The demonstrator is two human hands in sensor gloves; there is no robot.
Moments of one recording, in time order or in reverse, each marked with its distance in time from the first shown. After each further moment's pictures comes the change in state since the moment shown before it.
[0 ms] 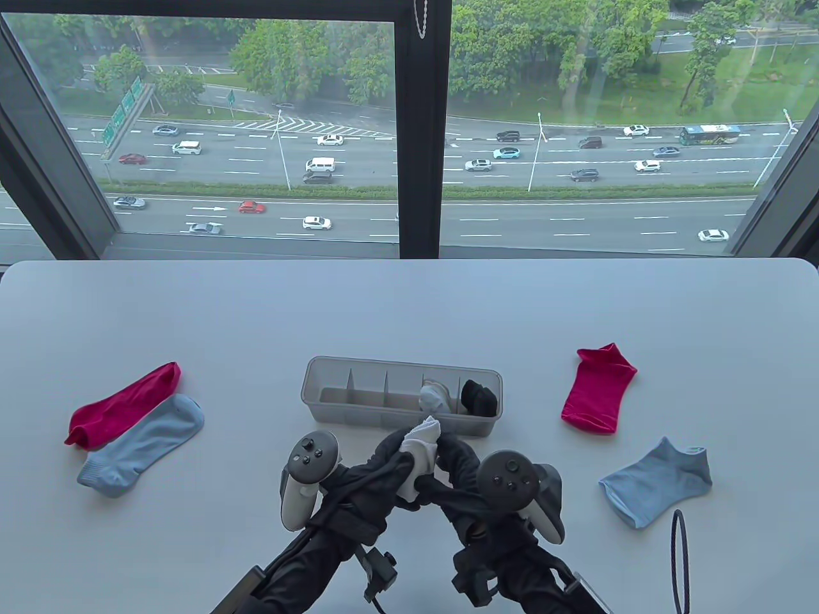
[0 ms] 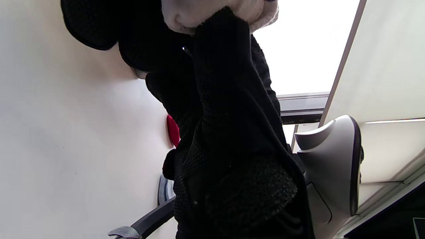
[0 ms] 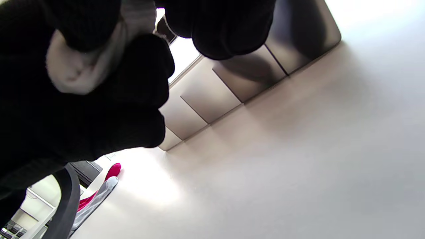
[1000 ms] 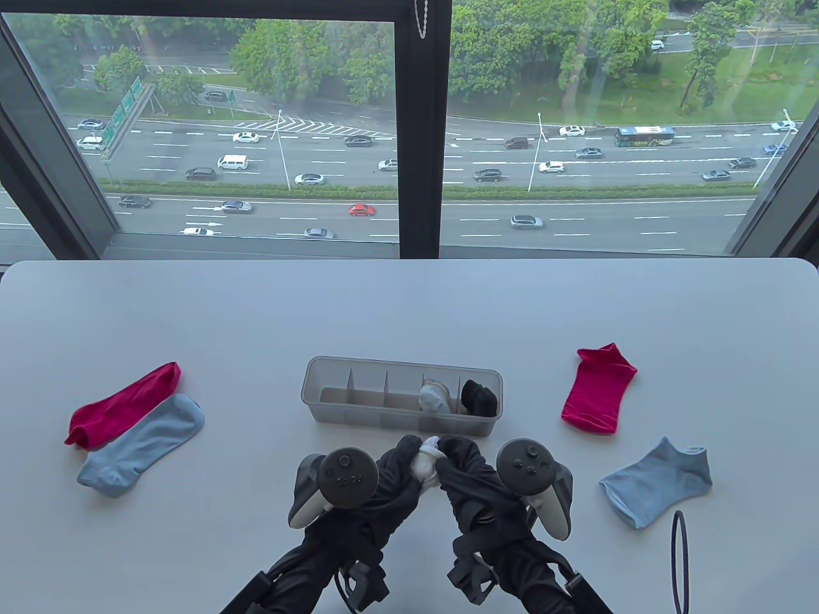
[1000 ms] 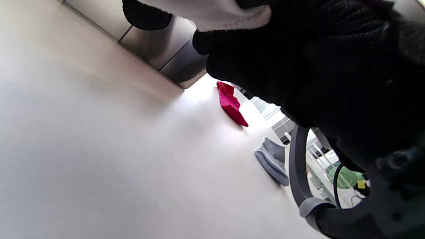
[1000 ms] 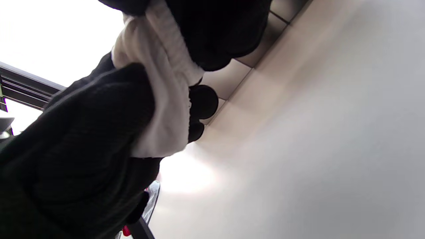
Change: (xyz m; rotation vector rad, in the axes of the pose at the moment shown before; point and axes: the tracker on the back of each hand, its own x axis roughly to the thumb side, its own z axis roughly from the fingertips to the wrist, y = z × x) left_hand 0.014 -0.025 -0.002 -0.099 0.012 -0.710; right_hand -0.016 0.003 -0.007 0.158 0.092 -0.428
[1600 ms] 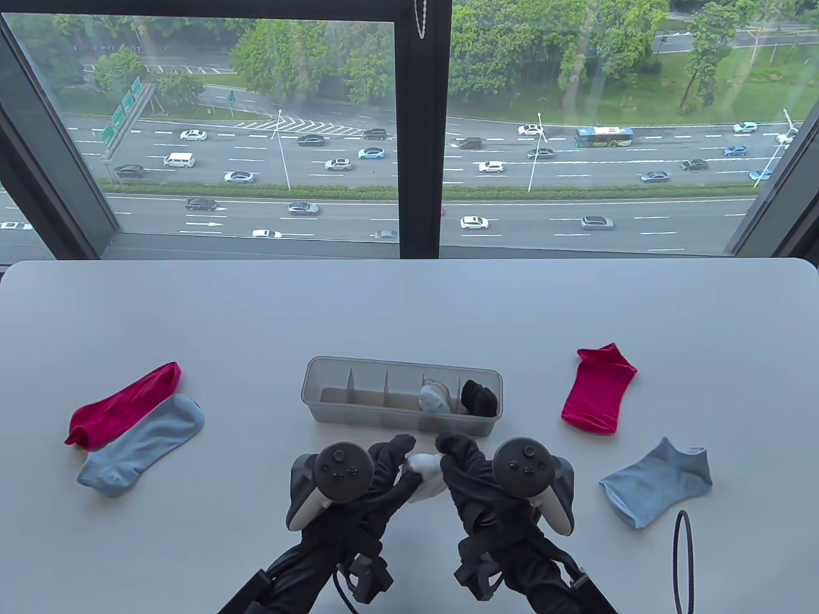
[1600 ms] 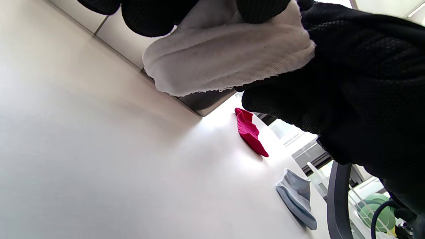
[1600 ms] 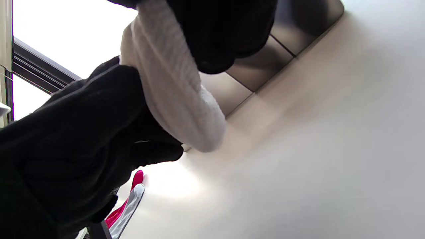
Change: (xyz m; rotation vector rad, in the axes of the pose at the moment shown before) left_hand -0.004 0.012 0.004 0.133 0.047 0.030; right_hand 0.009 -0.007 0.002 -0.070 -0.048 0.181
